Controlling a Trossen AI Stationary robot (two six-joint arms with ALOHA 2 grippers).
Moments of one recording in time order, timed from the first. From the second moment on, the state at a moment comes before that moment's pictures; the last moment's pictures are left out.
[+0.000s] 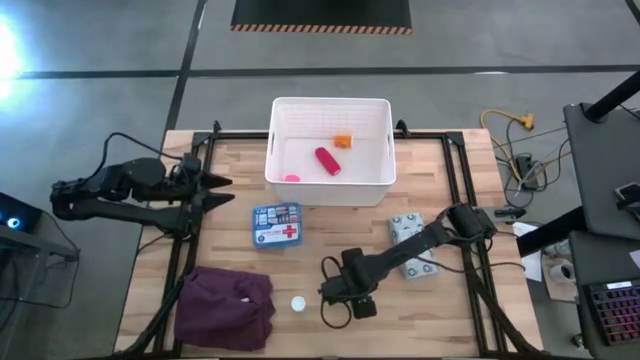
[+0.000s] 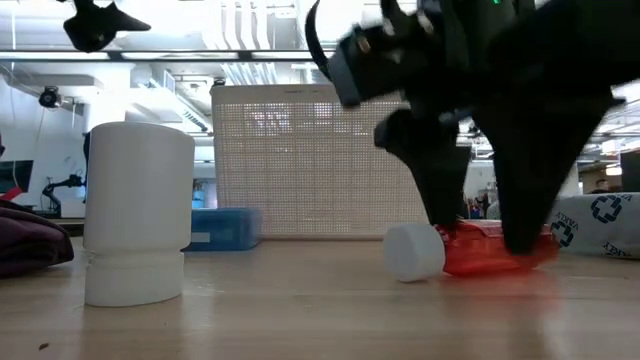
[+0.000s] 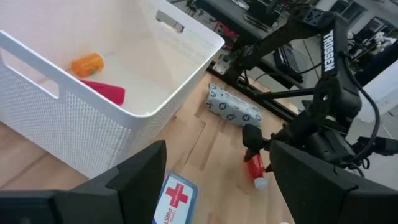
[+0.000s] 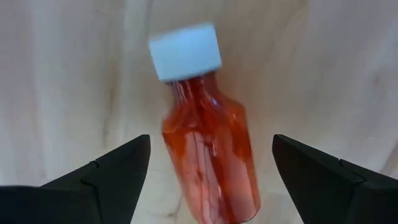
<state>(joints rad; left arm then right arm) -0.03 0.53 0.85 -0.72 -0.19 -0.56 0.43 2.18 1.67 -1.05 0.00 0.27</state>
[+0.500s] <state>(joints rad) -0.03 0.61 0.85 -0.70 -0.22 -0.59 0.43 2.17 1.59 -0.95 -0.01 0.30</state>
